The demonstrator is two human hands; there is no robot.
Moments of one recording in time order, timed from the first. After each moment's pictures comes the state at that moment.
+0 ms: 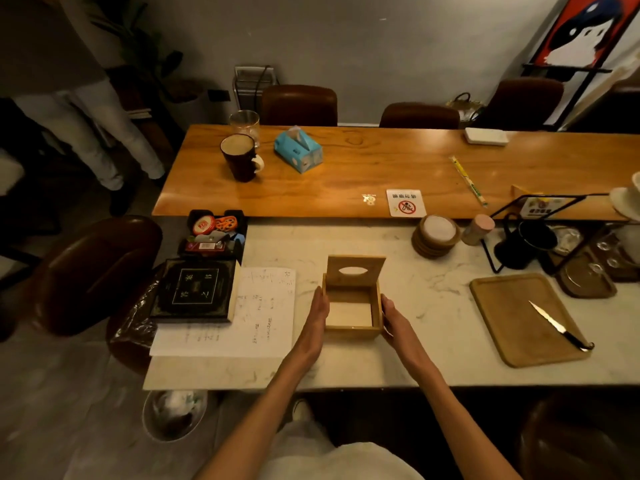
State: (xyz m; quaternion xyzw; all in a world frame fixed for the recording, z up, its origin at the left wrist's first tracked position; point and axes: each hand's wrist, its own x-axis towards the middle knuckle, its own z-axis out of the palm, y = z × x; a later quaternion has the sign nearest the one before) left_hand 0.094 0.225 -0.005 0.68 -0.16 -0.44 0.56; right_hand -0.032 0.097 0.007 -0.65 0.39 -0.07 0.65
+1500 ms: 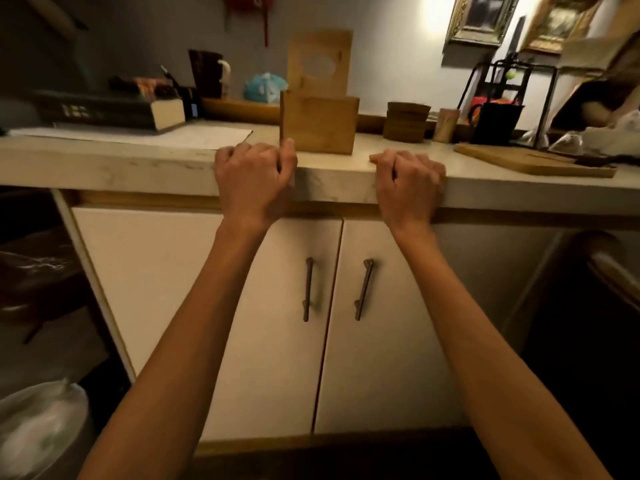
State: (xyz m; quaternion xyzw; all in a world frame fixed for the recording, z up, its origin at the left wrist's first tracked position) left_hand 0.025 0.273 -0.187 0.79 -0.36 0.37 0.32; right_hand -0.100 0.120 -0.194 -0.77 0.27 -0.57 0.02
